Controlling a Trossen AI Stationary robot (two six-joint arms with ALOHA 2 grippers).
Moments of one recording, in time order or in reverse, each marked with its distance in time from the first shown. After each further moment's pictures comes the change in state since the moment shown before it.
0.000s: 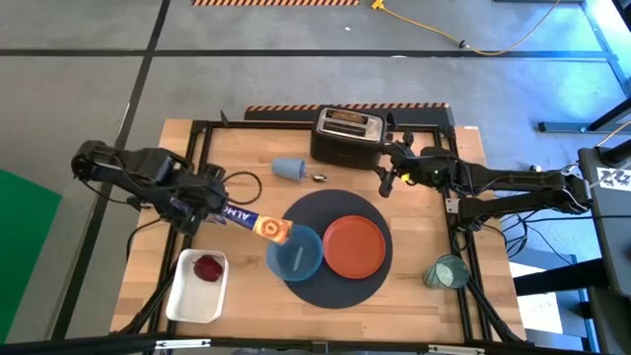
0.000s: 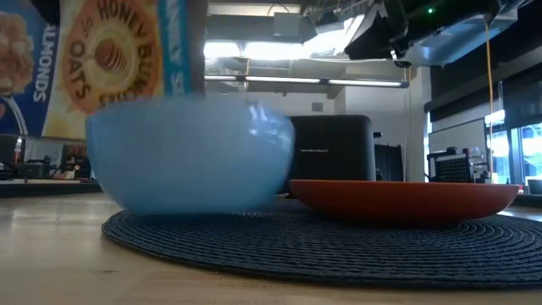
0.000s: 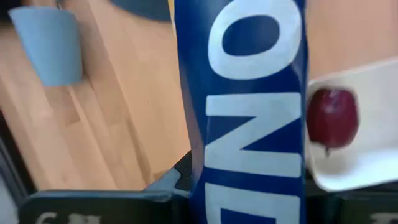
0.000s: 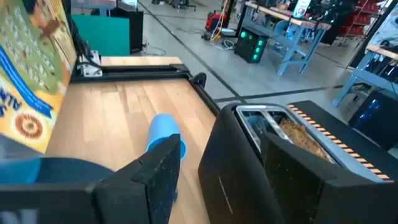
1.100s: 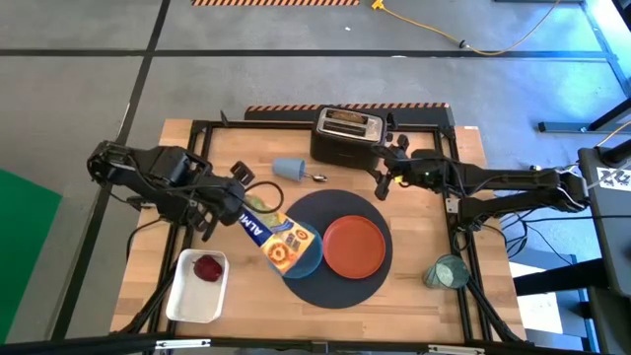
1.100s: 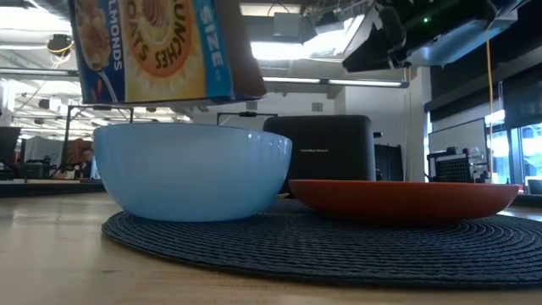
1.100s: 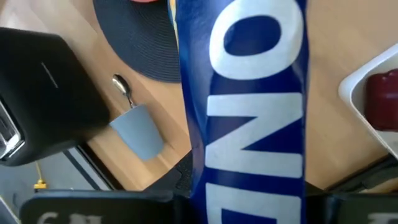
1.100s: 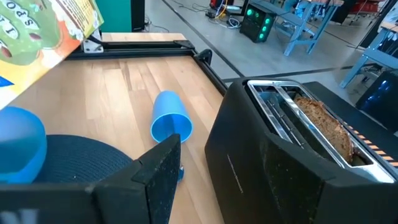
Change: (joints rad) left arm -0.026 0.246 0.349 -0.015 -0.134 0.451; right arm 0.000 0.055 -0.001 -0.041 -0.008 0.034
